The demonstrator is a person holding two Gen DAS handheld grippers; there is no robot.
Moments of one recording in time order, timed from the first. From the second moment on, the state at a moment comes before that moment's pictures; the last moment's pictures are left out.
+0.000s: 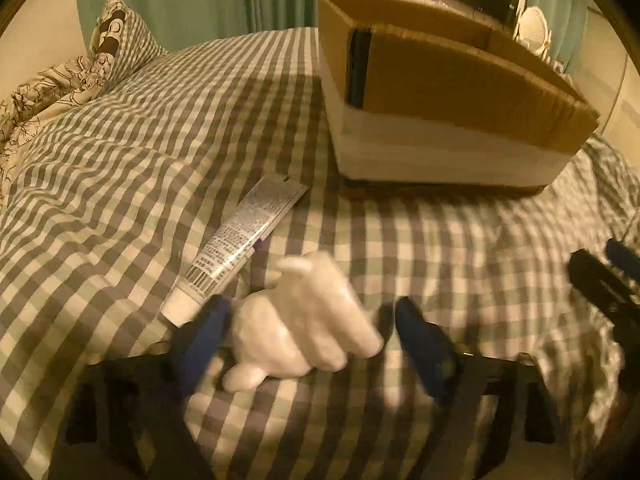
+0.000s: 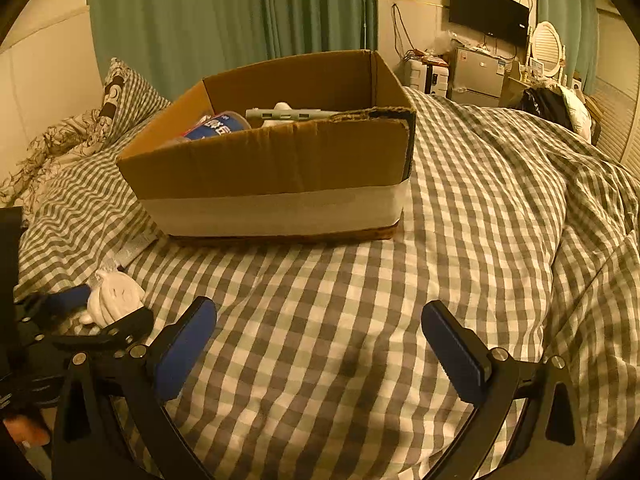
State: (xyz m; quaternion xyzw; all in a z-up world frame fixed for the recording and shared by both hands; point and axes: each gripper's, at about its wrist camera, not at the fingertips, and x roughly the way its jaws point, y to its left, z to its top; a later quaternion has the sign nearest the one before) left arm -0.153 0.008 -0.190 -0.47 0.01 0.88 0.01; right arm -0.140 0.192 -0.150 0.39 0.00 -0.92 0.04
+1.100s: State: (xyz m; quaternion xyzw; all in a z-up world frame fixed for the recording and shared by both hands) left arm -0.170 -0.104 -0.093 -0.42 0.06 0.90 -0.01; right arm -0.176 0.050 -0.149 0.42 -0.01 -0.90 0.11
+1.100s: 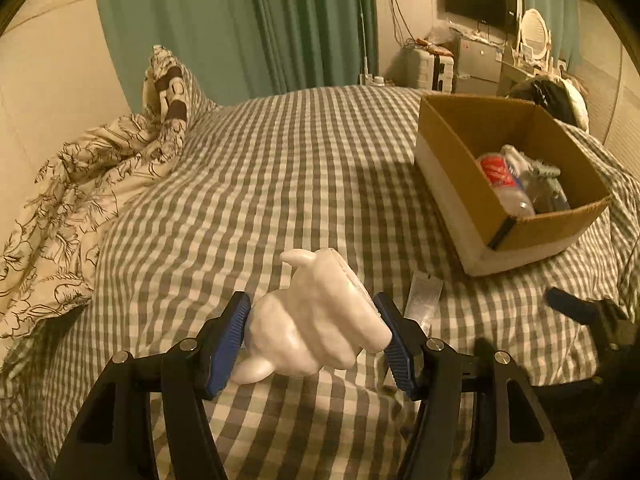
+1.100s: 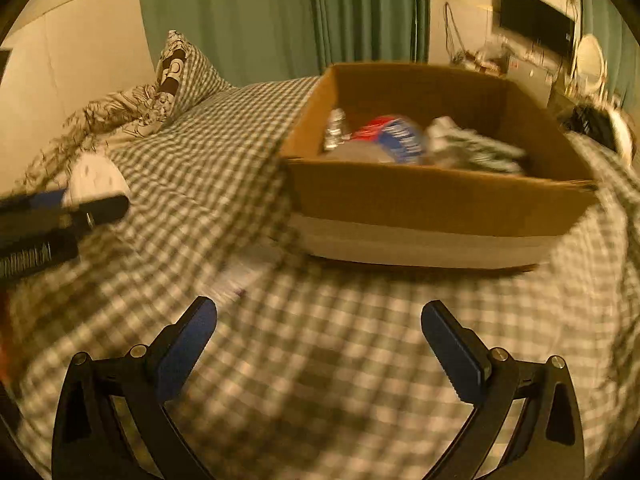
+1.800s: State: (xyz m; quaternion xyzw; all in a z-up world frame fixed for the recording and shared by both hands) left arm -0.164 -0.127 -0.103 -0.43 0.01 0.90 -0.01; right arm -0.201 0.001 -0.191 0.48 0.00 -0.86 0.19
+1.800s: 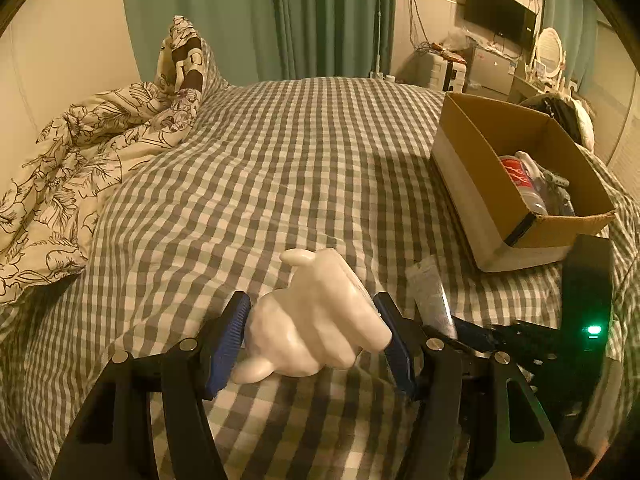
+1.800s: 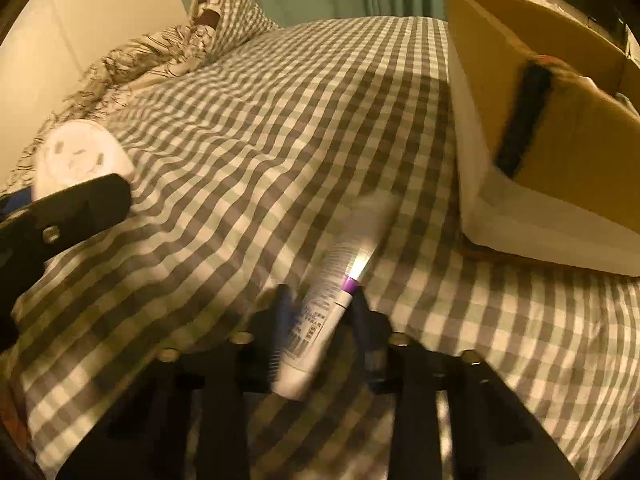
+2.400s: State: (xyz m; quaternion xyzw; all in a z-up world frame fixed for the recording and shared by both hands) left arm -0.126 -0.016 -0.034 -0.38 0.03 0.92 0.07; right arm -0.127 0.136 -0.047 0.35 -0.02 -0.92 0.16
